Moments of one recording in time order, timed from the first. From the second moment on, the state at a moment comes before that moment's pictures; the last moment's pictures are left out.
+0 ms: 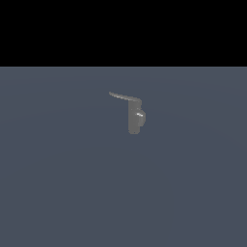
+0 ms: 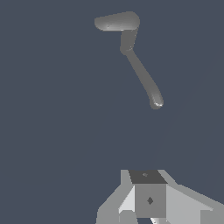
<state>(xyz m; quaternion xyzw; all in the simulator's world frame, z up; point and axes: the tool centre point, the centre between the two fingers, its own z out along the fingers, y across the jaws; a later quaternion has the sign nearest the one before) -0.194 0.077 0.426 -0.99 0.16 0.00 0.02</state>
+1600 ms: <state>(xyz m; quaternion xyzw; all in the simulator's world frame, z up) -0.004 0.119 0.292 -0.88 0.48 0.00 0.01</state>
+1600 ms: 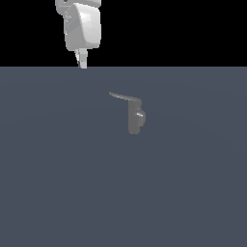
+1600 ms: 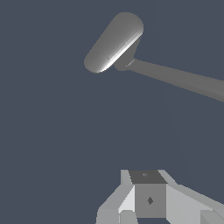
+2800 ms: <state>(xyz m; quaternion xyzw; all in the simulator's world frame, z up) 0.140 0.053 0.189 -0.72 0.70 0.00 0.00</state>
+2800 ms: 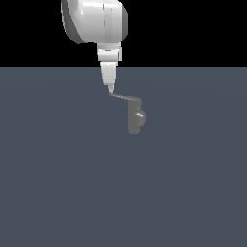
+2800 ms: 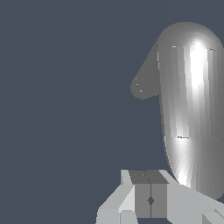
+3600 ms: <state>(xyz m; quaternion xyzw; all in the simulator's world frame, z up) 0.156 0.033 0.173 -0.69 0.73 0.00 0.00</state>
